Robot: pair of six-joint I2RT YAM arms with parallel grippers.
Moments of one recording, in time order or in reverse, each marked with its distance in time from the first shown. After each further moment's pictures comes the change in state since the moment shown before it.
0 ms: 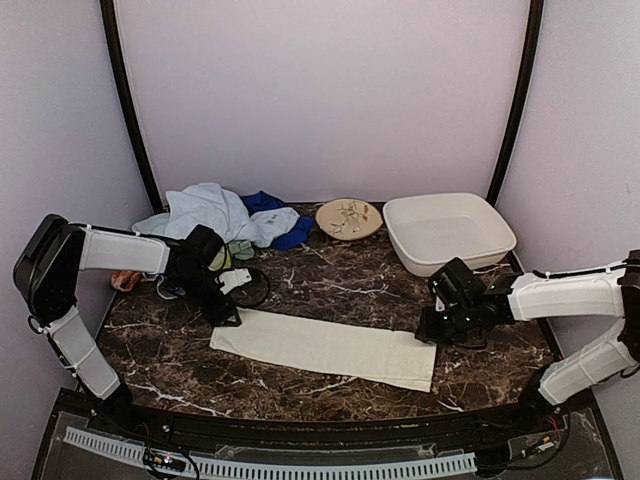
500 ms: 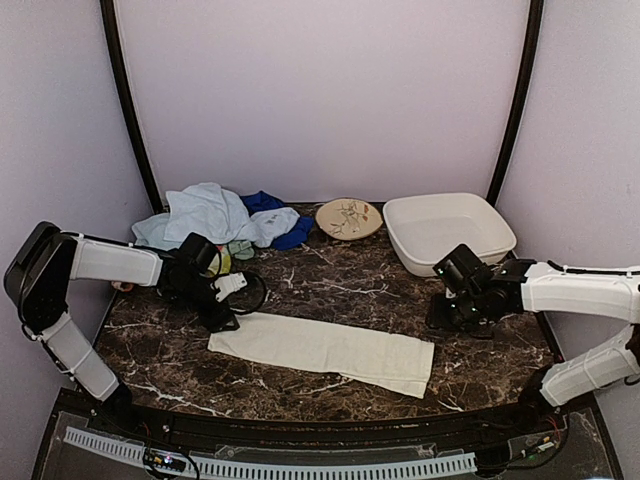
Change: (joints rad) left arm 0.000 -0.070 -0.127 0.132 -0.046 -0.030; right arm -0.009 -0.074 0.069 -0.198 0.159 0.018
